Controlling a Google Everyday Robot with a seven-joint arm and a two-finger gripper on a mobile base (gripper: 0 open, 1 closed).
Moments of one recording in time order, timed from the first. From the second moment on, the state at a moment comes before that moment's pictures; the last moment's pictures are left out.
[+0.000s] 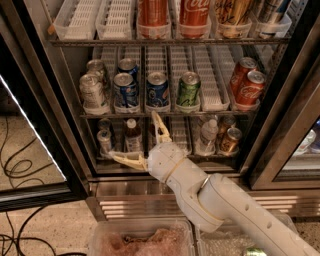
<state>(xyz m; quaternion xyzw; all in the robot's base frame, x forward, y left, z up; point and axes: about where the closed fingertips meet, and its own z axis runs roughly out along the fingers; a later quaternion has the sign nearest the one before) 0.529 0.057 0.816 -0.33 0.55 0.20 0.74</state>
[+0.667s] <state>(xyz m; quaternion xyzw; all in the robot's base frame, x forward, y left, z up) 0.548 0.061 0.814 -0.33 0.55 0.16 0.75</state>
